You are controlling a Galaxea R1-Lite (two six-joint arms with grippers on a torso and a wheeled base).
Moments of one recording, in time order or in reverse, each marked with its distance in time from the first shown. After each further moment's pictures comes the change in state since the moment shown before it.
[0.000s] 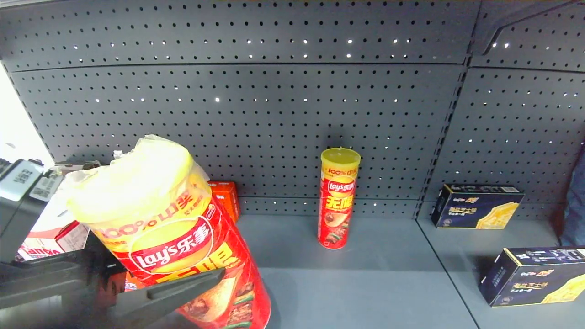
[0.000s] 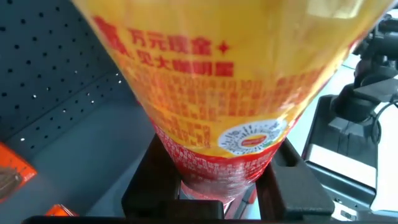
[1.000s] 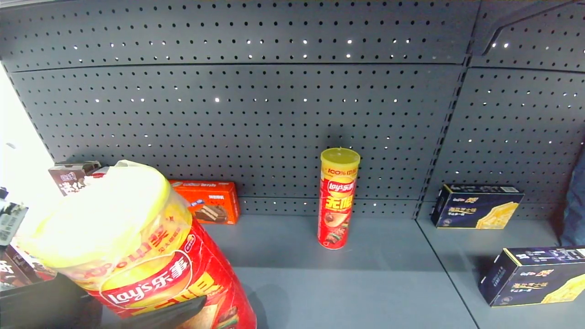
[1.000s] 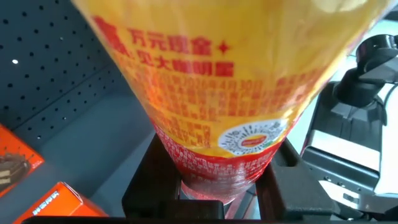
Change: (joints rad) left arm -0.004 -0.084 0.050 0.050 0.013 0.054; right arm 0.109 0.247 -0.331 0.028 0.289 -0.043
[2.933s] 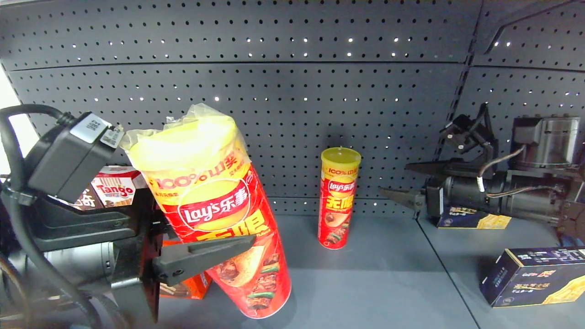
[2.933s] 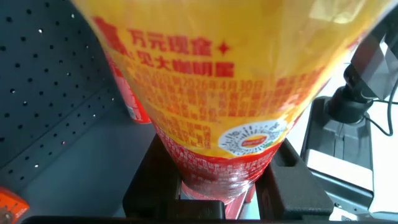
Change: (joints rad) left arm 0.019 0.230 -0.217 -0.001 -0.093 -0.030; right arm 0.232 1.364 -0.559 -0.504 0.112 -0.178
